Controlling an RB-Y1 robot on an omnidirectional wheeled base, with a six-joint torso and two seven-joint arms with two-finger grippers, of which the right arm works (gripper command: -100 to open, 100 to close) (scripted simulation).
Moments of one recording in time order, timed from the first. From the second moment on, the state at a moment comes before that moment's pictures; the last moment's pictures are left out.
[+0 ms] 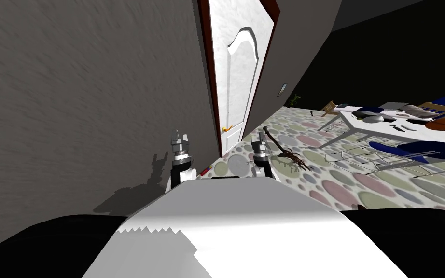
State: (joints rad) arm 0.34 -0.15 0.07 -1.86 -0.11 -0.68 -0.03
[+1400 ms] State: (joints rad) arm 0.19 -0.25 0.13 -1.50 -0.10 -0.71 -0.11
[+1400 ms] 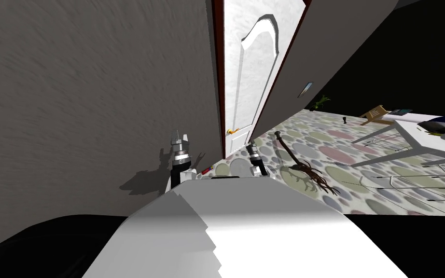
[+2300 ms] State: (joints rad) arm 0.09 -0.31 0.17 -1.26 -0.10 -0.72 -0.17
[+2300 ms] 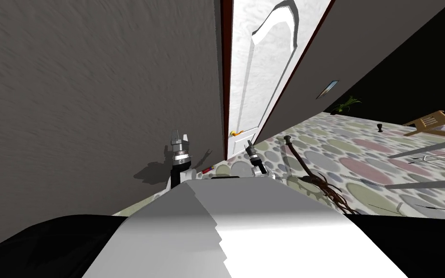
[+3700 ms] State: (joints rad) arm -0.07 -0.41 0.23 -0.86 -0.09 -0.77 -0.26
